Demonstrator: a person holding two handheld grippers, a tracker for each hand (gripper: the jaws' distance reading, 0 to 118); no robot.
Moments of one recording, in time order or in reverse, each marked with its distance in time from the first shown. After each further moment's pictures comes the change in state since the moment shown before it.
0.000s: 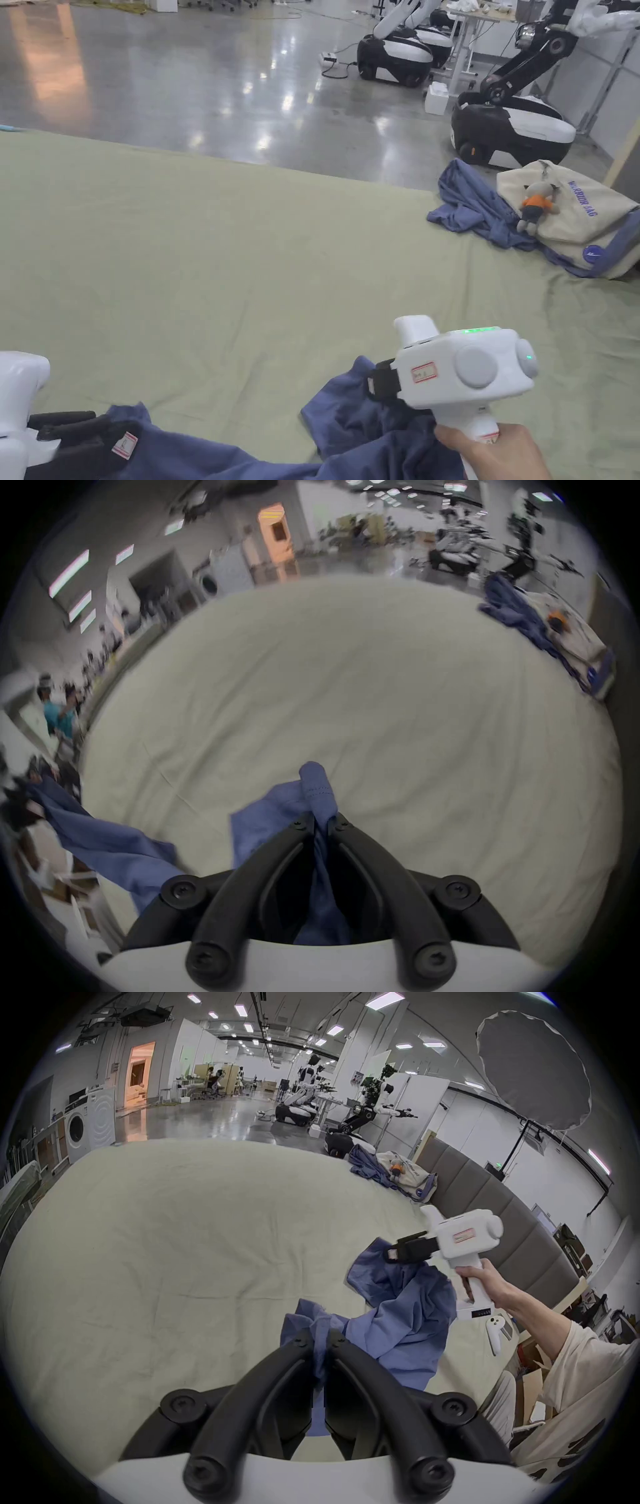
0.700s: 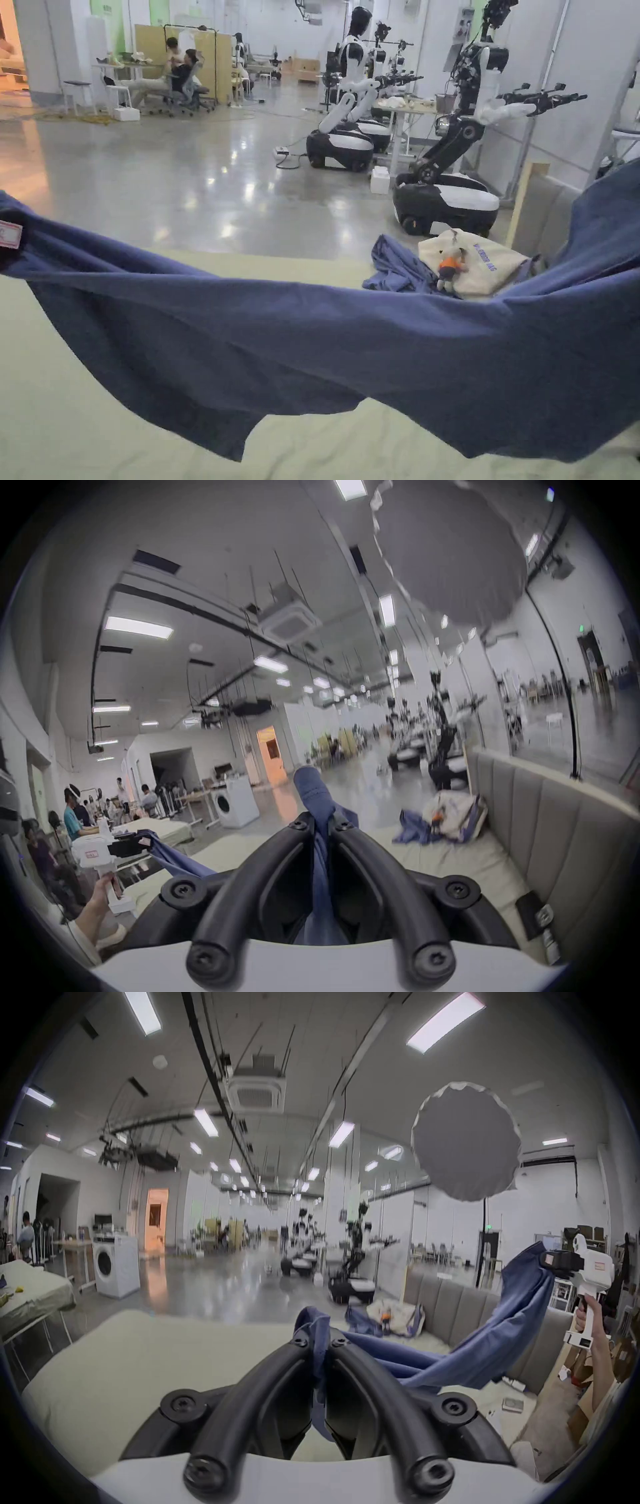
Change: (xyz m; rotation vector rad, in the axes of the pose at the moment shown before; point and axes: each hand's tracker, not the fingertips) left arm 0.111 0.047 0.208 0.746 0.103 -0.230; right arm -0.031 -0.129 0.524 1.066 -0.043 -0.056
